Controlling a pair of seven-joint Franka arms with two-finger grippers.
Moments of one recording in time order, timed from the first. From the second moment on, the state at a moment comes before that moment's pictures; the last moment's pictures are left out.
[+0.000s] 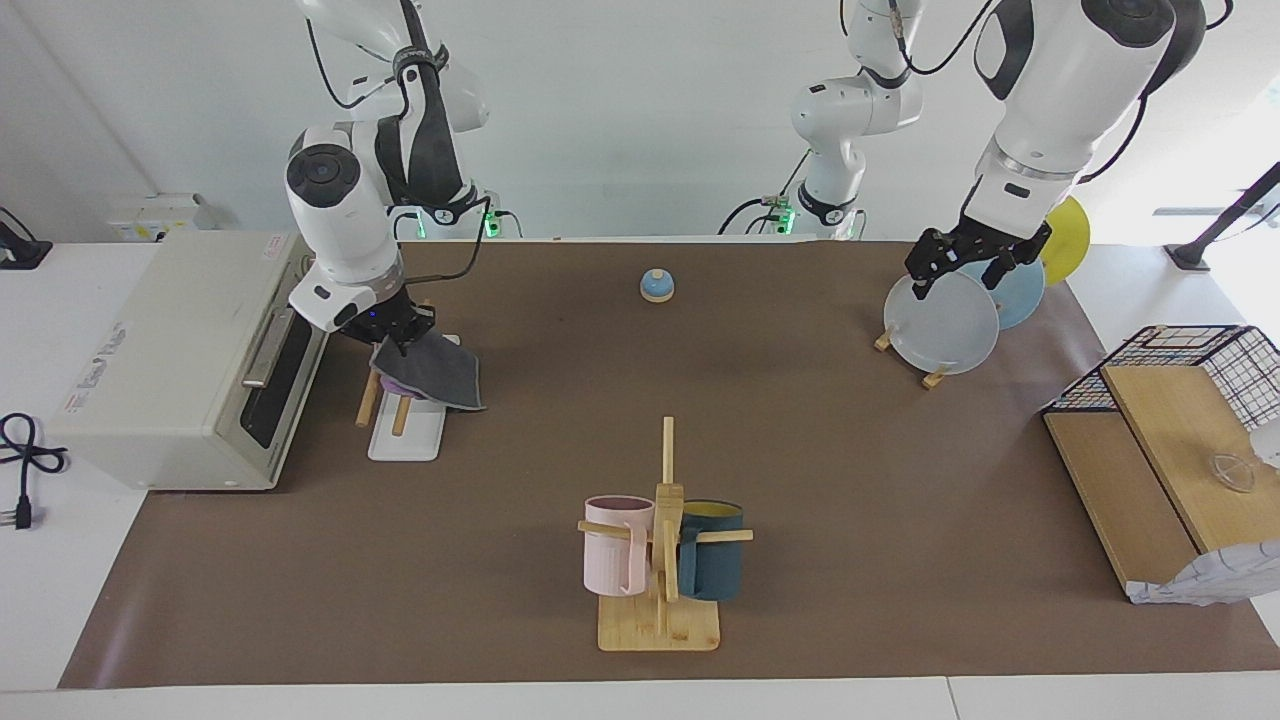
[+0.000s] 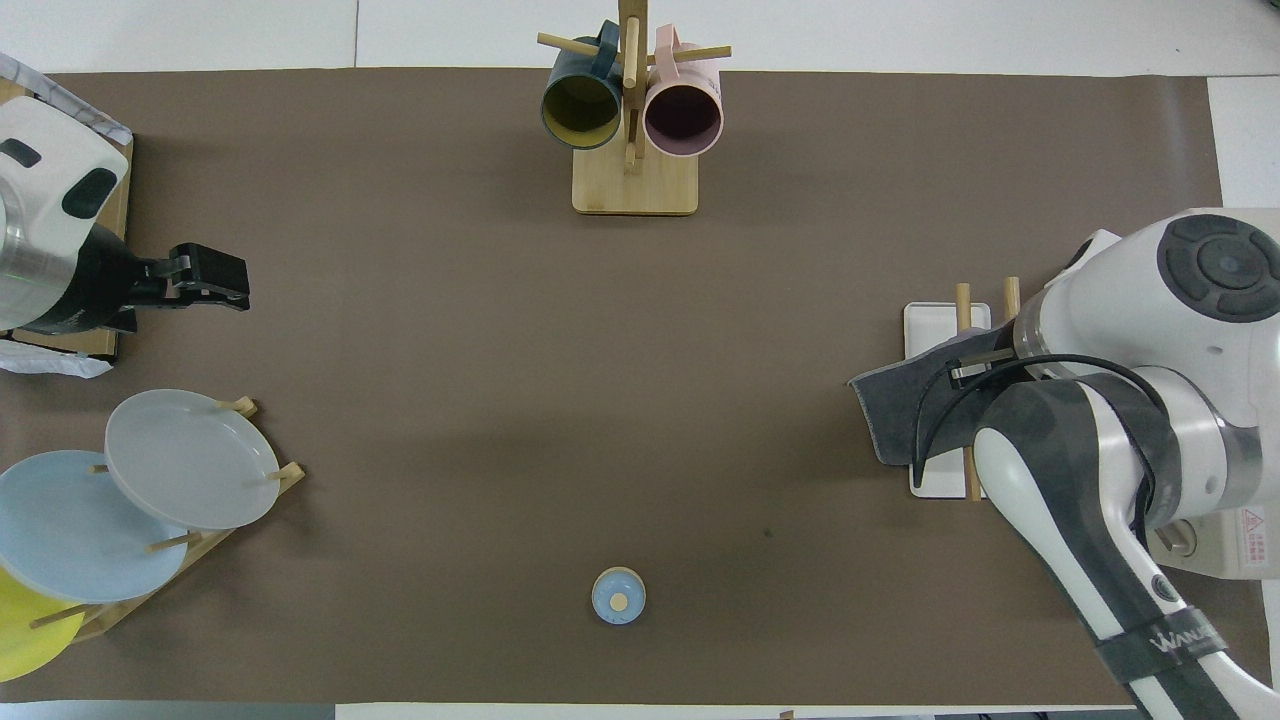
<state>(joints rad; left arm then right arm) 0.04 0.01 -0.22 -1.58 0.03 1.56 -0.18 0.06 -0.03 0.04 -2.09 -0.12 1.95 0.00</state>
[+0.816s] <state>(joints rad) -0.02 0.03 -0.11 -1.59 -0.08 1.54 -0.07 0.06 -0.03 0.04 -2.03 -0.25 1.91 -0.08</state>
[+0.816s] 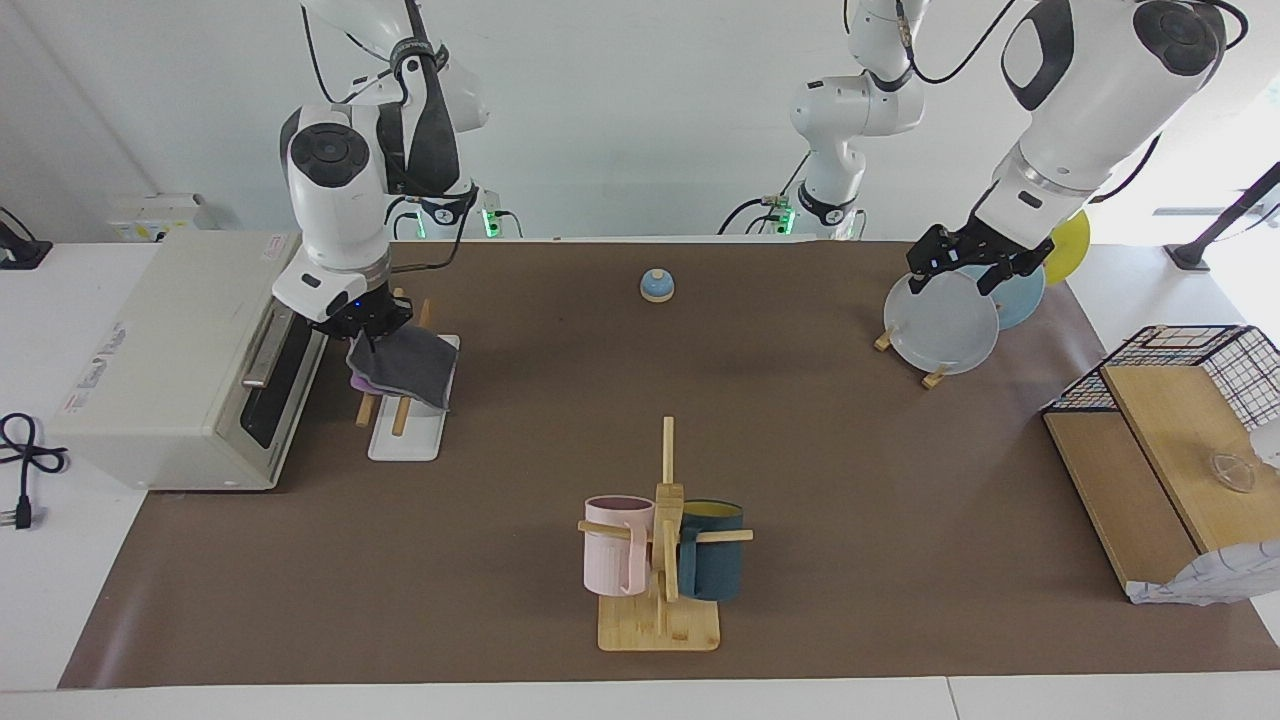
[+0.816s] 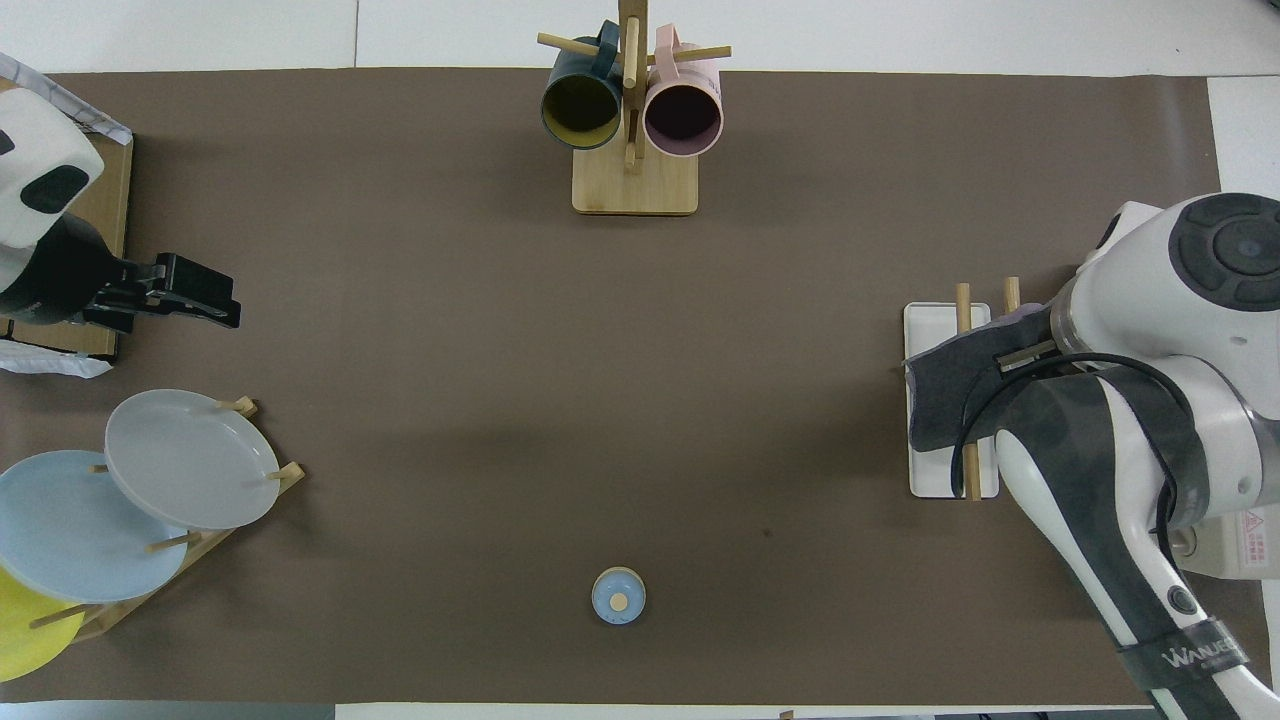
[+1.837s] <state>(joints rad) -0.02 0.03 -0.11 -1.59 -0.07 1.54 -0.07 0.03 -0.04 0.04 -2.02 -0.25 1.90 -0.08</state>
